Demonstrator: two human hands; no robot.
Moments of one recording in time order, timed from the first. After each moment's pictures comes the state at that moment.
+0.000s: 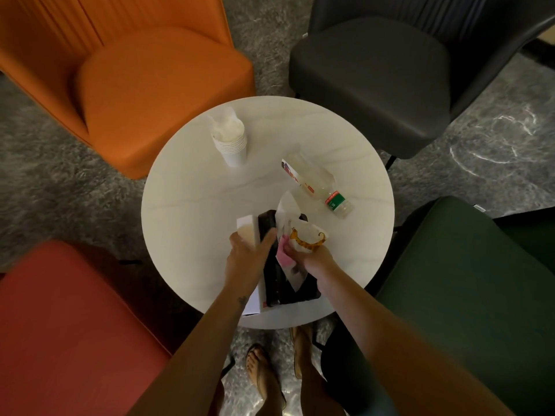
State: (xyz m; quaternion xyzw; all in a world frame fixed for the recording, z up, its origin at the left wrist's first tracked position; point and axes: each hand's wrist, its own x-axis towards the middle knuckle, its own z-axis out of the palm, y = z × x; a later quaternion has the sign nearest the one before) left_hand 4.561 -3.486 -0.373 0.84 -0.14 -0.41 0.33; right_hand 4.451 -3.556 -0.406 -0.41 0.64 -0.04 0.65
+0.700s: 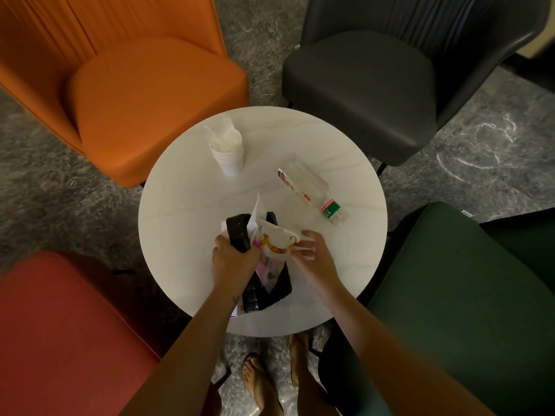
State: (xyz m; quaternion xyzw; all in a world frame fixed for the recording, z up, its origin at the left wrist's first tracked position) left_hand 4.584 -3.483 -0.368 0.86 -0.17 -0.36 0.32; right_hand 4.442 -3.545 -0.383 -0.53 0.55 -0.19 0.62
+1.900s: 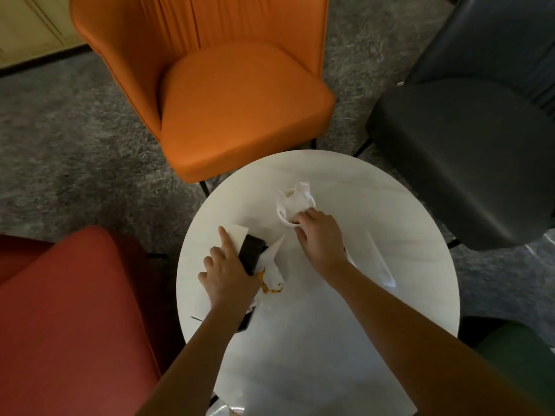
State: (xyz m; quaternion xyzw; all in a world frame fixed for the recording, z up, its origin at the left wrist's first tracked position) left_hand 4.681 -3.533 -0.376 0.96 -0.17 -0.18 0.09; right_hand 4.614 -3.695 -0.376 -0.95 0.25 -0.08 0.17
